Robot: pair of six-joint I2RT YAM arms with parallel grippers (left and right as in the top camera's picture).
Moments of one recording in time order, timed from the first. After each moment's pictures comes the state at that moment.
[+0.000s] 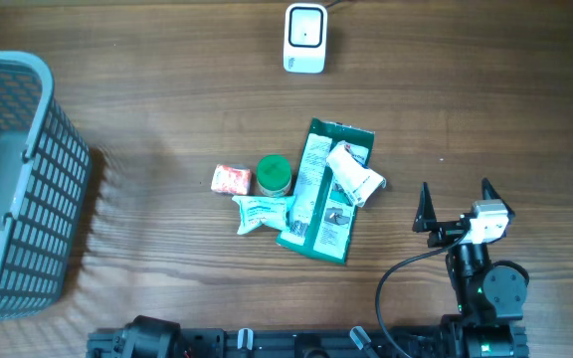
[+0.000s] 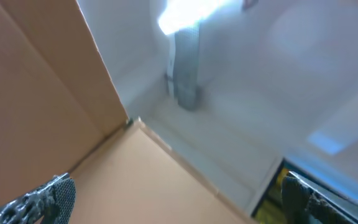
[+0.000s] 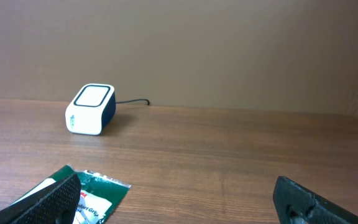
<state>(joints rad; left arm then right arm) -0.22 0.01 1.19 -0.19 -0.69 -0.25 0.03 0.01 0.01 0.00 -0.03 -0.03</state>
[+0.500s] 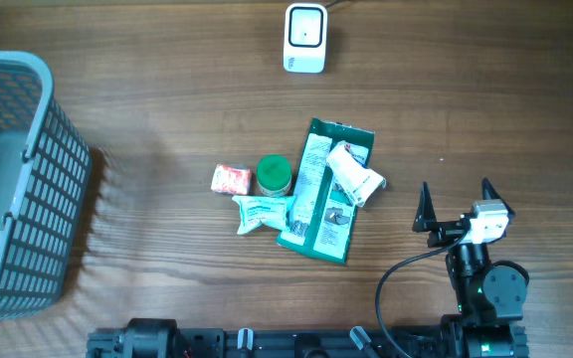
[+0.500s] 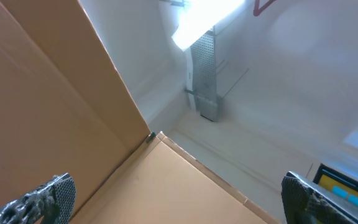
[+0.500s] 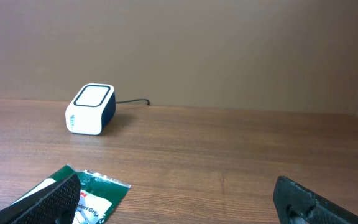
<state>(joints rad) -0.06 0.01 1.14 -0.20 -0.68 -0.25 0.03 0.01 0.01 0.00 -0.03 -0.03</state>
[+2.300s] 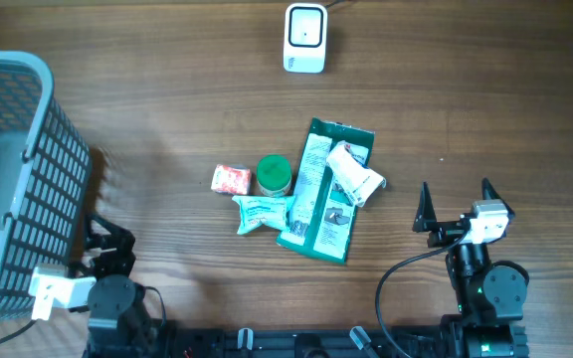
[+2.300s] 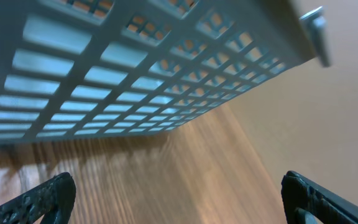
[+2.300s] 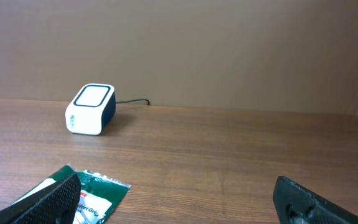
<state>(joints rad) -0.09 0.01 0.34 -0.72 -0.74 -1.06 0.03 0.01 0.01 0.00 -0.03 -0.03</state>
